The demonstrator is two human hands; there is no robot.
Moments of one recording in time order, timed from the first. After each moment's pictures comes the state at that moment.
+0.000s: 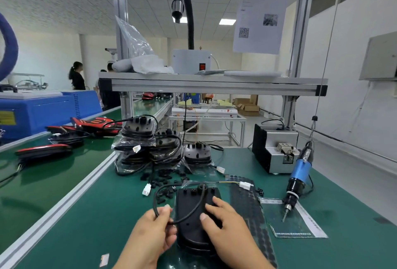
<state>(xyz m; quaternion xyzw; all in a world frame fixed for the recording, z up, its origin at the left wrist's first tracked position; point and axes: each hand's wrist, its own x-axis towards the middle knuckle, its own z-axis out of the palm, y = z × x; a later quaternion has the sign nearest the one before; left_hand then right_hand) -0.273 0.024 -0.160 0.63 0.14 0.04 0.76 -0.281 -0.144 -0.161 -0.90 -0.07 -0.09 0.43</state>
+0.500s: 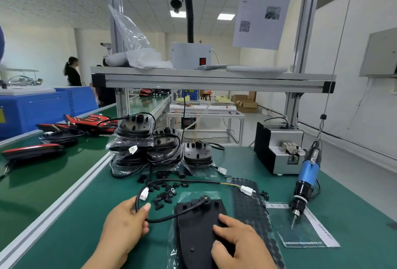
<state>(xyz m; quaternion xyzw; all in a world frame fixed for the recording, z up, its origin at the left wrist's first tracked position) -0.232 0.078 -0.166 0.76 0.11 0.12 0.63 -0.290 -0.156 -0.159 -0.92 -0.05 -0.11 0.37</state>
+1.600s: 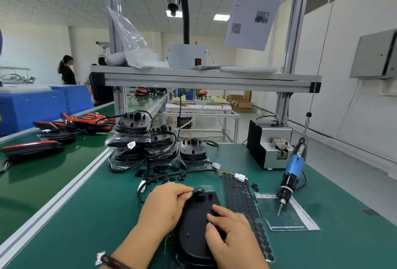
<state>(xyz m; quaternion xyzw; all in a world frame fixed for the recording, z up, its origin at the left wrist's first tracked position) -0.233 0.017 -0.149 0.92 -0.14 0.20 0.31 -0.302 -0.147 -0.178 -0.91 -0.07 -0.19 0.35</state>
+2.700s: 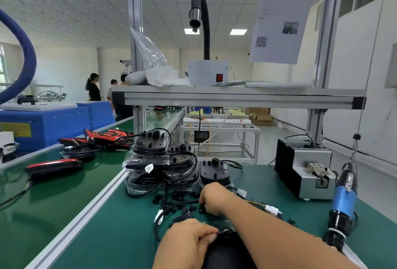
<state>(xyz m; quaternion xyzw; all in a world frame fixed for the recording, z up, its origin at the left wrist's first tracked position) -0.211 0.031 -0.160 0.93 -0.21 0.17 0.24 -0.086 -0.094 -0.118 -0.98 -0.22 0.03 -0.01</state>
